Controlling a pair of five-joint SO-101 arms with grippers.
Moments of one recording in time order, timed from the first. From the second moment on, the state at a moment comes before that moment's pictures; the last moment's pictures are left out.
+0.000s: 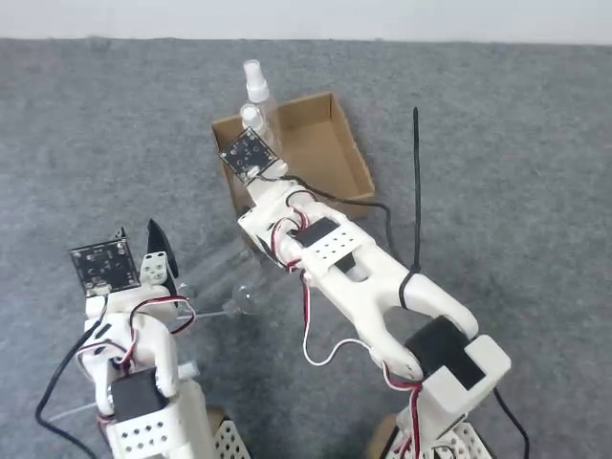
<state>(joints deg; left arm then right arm) -22.4 -103.6 92.2 46.6 2.3 -41.1 8.8 26.0 16.6 7.1</state>
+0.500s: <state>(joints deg) -22.4 -103.6 92.2 46.6 2.3 -41.2 8.9 22.6 24.9 6.8</state>
